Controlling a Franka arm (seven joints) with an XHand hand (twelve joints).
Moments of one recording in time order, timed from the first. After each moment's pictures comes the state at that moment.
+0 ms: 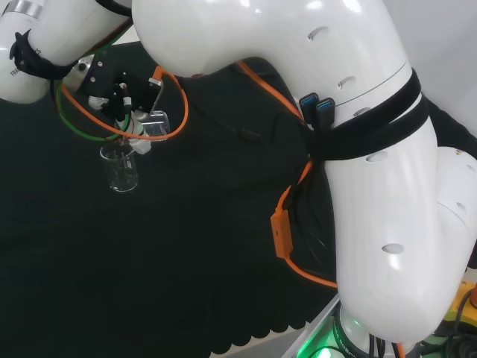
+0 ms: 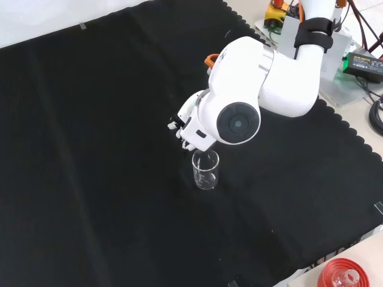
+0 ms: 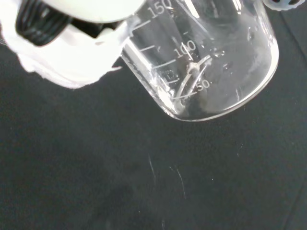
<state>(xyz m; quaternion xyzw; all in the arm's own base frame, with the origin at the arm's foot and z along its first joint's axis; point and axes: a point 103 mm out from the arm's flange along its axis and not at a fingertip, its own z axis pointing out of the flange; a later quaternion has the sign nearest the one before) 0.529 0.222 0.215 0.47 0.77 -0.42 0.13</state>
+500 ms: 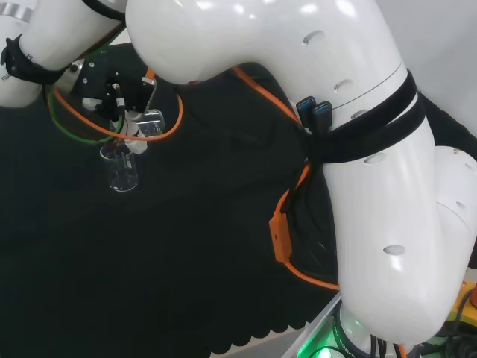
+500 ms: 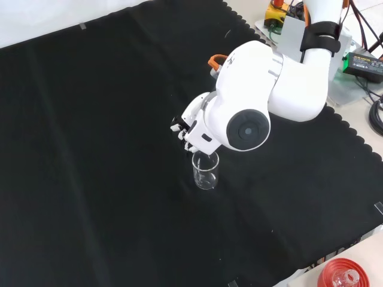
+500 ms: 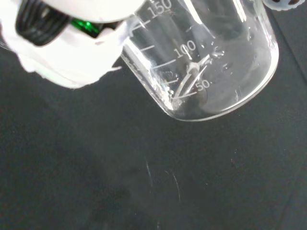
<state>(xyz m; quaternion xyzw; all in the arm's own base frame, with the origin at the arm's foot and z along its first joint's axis) 0.527 0.232 0.219 0.46 0.76 -0.43 0.14</state>
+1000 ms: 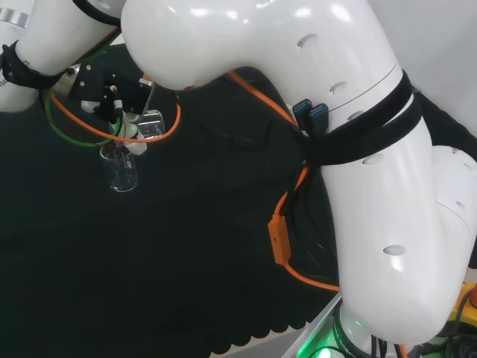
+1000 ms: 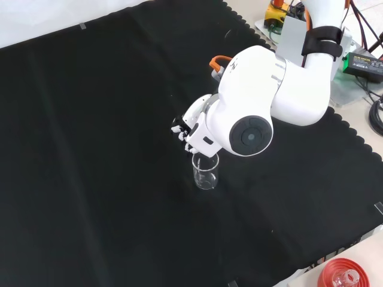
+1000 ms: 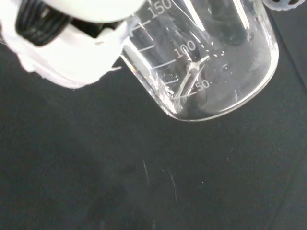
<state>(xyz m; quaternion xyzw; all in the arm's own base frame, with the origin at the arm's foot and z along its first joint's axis) 0.527 0.235 0.219 0.46 0.76 -0.44 0.15</state>
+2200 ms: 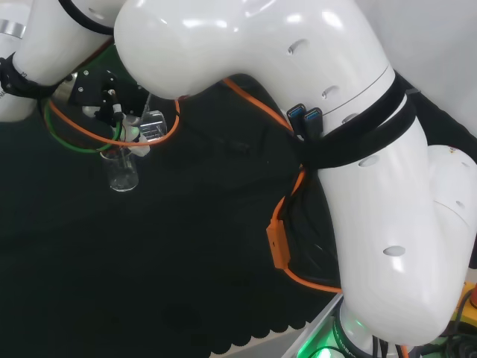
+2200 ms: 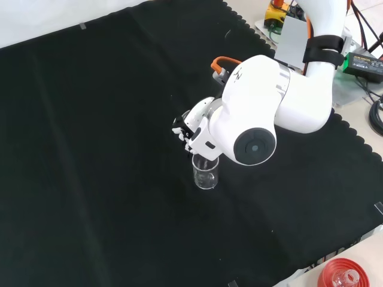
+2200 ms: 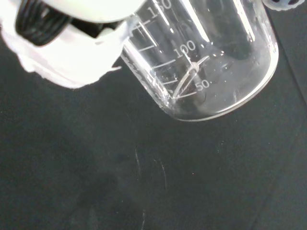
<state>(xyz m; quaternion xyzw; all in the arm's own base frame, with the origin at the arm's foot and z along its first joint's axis) 0.525 0.235 0.214 0.45 0.74 -0.47 0.16</state>
